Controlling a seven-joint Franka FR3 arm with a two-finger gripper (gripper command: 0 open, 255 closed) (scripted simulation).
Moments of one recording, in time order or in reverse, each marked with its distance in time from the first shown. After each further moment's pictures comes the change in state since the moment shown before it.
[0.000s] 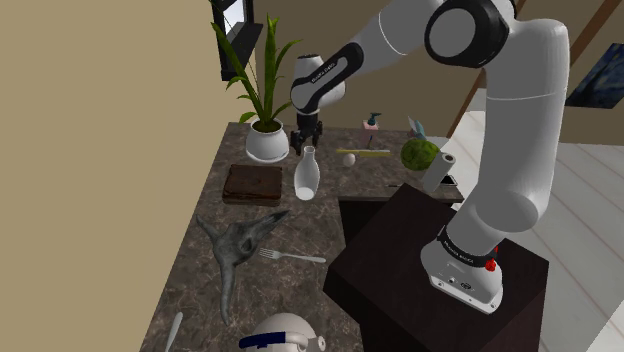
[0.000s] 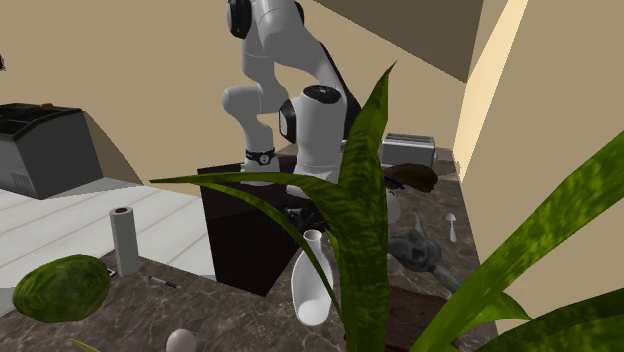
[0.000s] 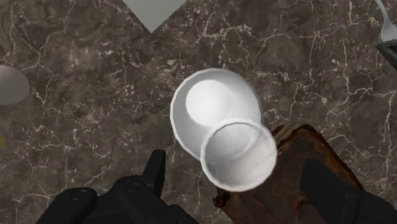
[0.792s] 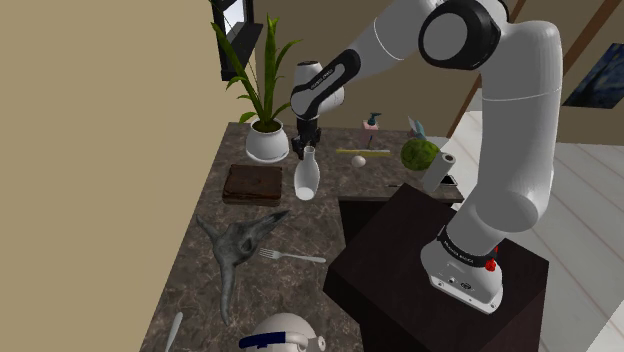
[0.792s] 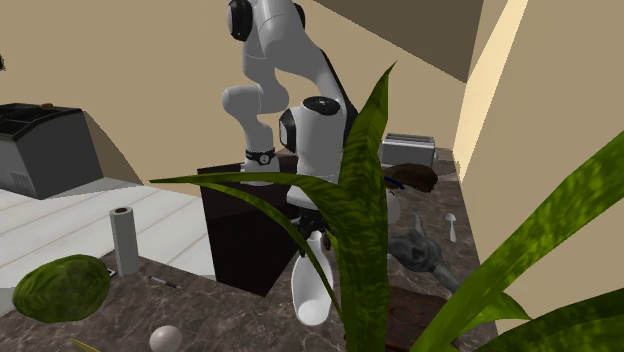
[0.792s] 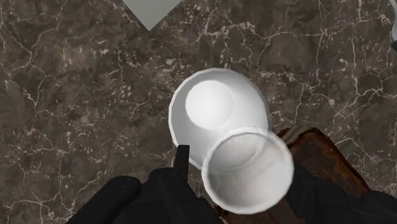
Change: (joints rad) arm -0.001 0.034 0.001 -0.005 0.002 0.040 -0.002
